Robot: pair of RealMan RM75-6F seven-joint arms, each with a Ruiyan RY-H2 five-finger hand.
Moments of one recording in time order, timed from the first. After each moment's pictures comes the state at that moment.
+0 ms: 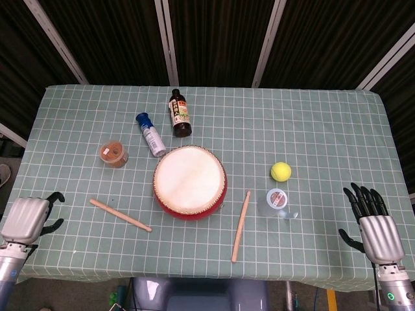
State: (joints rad) left arm -0.18 -1.11 -0.07 -1.73 1.45 1.31 0.32; right arm 0.09 -1.14 0.03 -1.57 -1.61 1.51 -0.05
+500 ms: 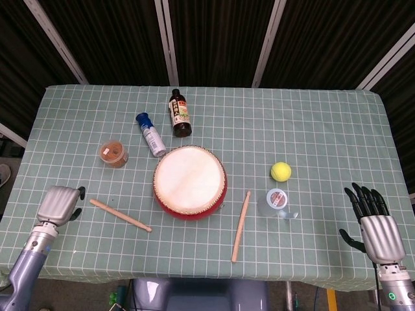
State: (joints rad) left arm -0.35 -1.26 -0.10 -1.61 1.23 1.09 0.58; right arm 0.09 -1.13 0.03 -1.58 -1.60 1.50 -0.03
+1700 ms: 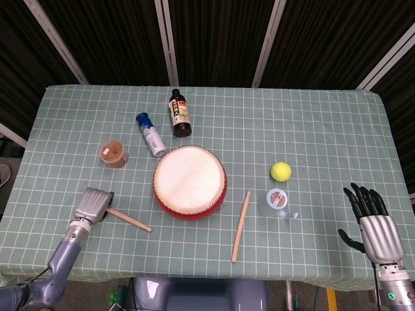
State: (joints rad) left arm -0.51 -1.48 -0.05 -1.51 1.01 1.01 0.77; right arm 0.09 -1.13 0.03 -1.58 -1.60 1.50 -0.02
